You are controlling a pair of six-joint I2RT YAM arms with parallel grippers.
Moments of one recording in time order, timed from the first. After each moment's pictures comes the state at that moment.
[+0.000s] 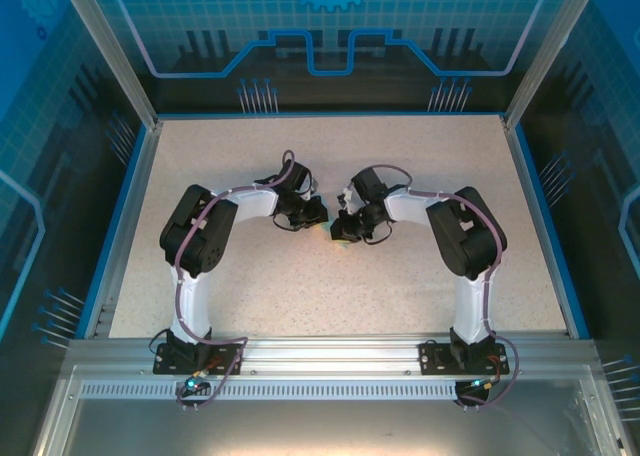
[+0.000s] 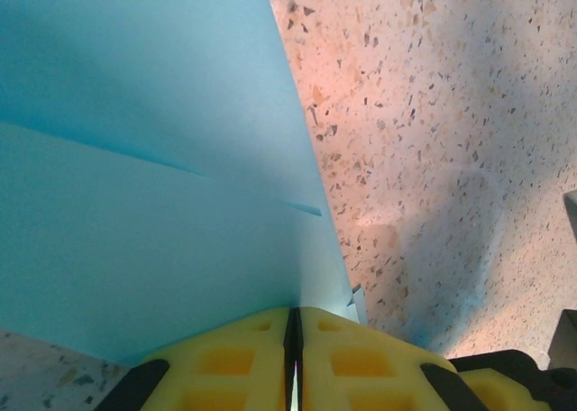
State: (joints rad) left arm -0.43 2.05 1.25 -0.28 0.46 -0.68; right arm 0.49 2.00 1.19 -0.41 -0.61 0.47
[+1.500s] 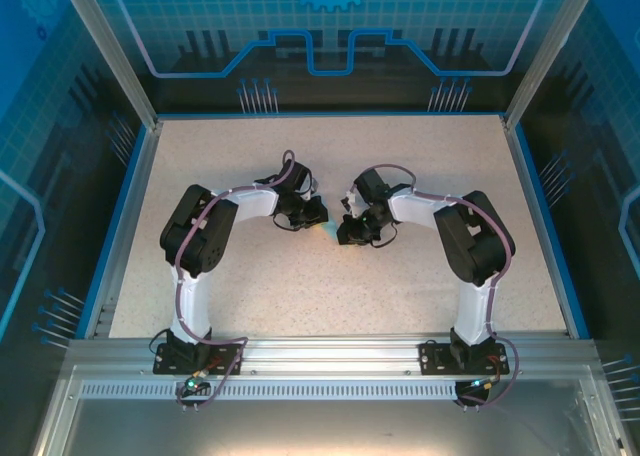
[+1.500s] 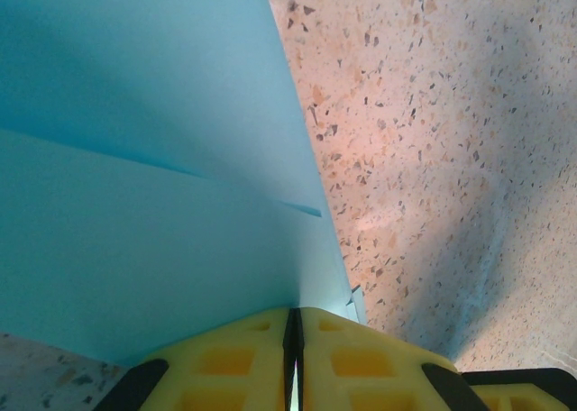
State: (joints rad) left arm -0.43 2.05 1.26 -0.29 0.46 -0.68; right arm 0.50 1.94 1.16 -0.51 -0.53 0.38
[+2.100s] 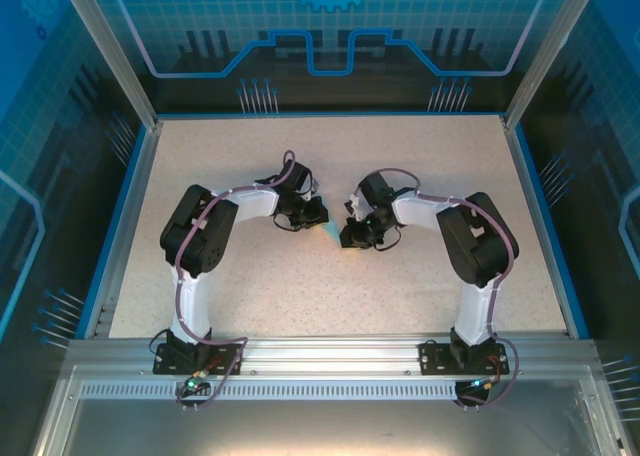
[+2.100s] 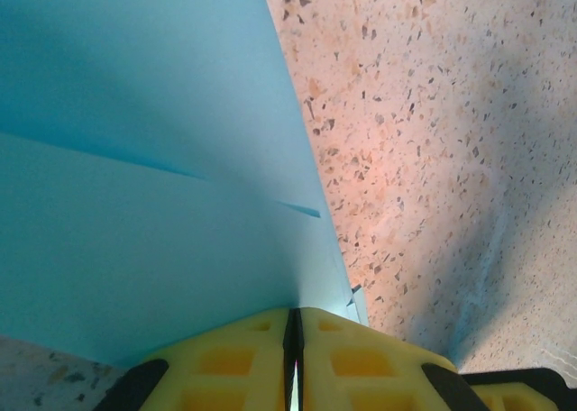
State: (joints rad) left arm -0.43 2.05 1.26 -0.29 0.46 -0.68; right arm 0.48 1.91 1.11 -0.50 -0.57 0.38
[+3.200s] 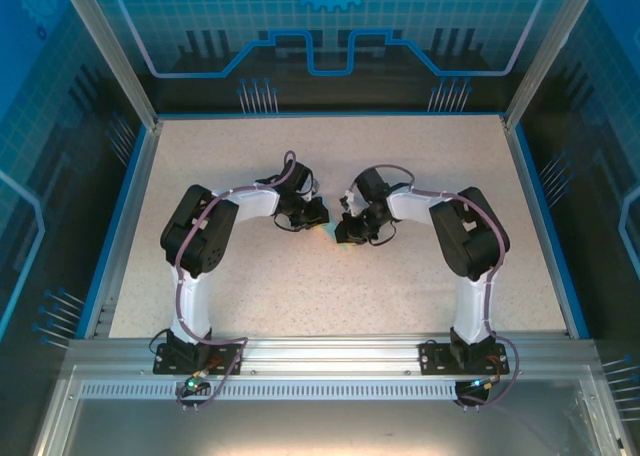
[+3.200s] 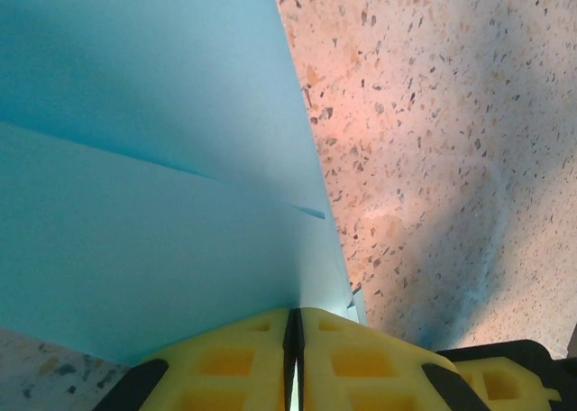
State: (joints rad) left arm -0.43 2.05 1.26 -0.31 0.46 -0.68; right arm 0.48 1.98 1.18 -0.50 -0.60 0.37
